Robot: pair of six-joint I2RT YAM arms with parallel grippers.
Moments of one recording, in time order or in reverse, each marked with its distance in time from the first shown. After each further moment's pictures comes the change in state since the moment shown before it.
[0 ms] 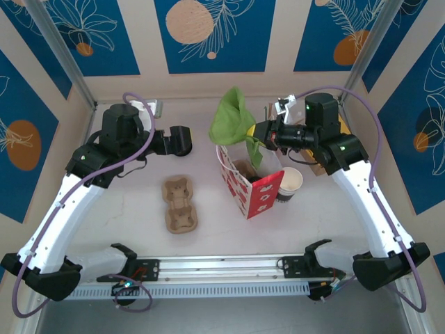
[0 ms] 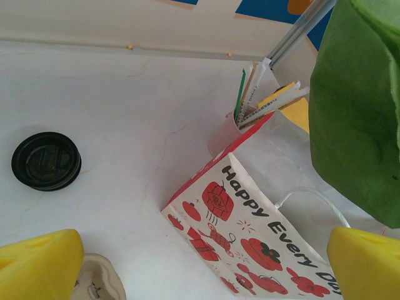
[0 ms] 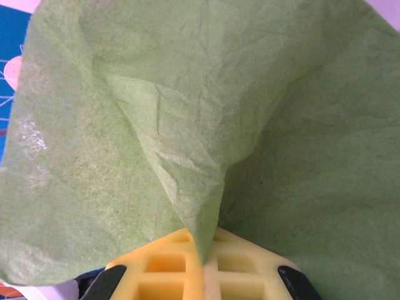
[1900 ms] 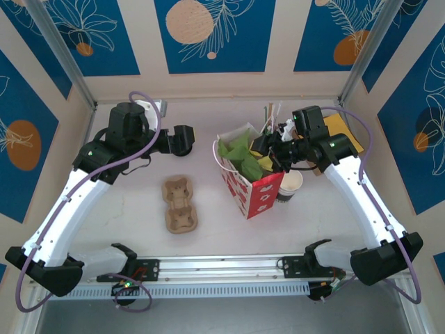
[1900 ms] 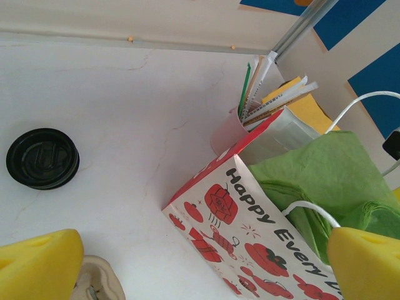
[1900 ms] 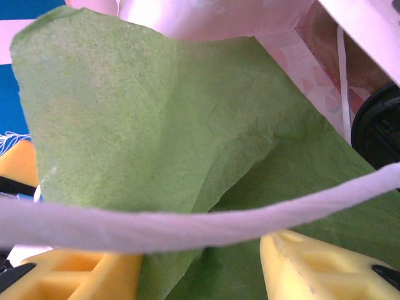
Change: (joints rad) left arm 0.000 0.037 -0.013 0.024 0.005 0.000; right arm -0.019 0.042 -0.077 -0.260 0.092 0.070
